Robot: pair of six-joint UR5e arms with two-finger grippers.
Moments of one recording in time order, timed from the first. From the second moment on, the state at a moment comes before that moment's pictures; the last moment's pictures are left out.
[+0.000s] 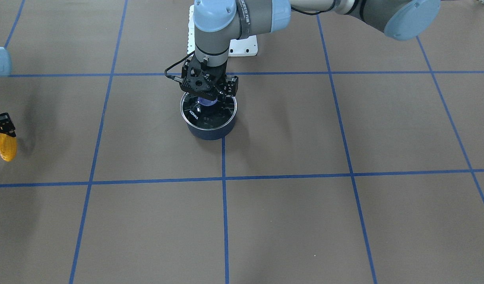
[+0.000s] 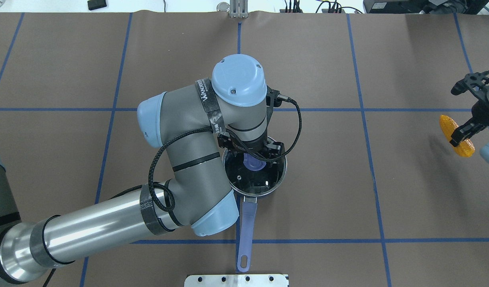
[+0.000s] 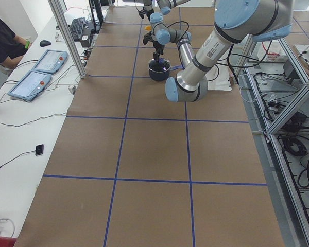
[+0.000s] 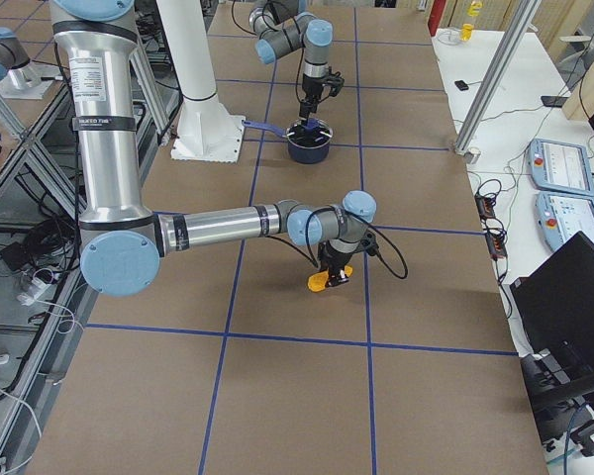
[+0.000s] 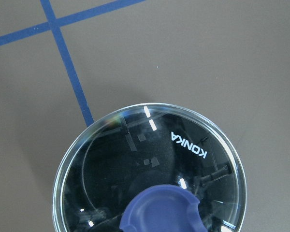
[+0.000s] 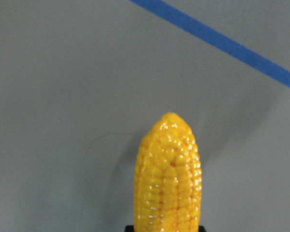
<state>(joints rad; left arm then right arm) -0.49 -2.53 -1.56 -1.44 -2.01 -0.90 1.11 -1.51 1.63 -1.52 2.27 0.00</state>
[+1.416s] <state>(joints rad) -0.49 -2.53 -1.54 -1.49 -2.01 -0.94 1.12 -1.50 1.65 -1.52 2.28 0.00</state>
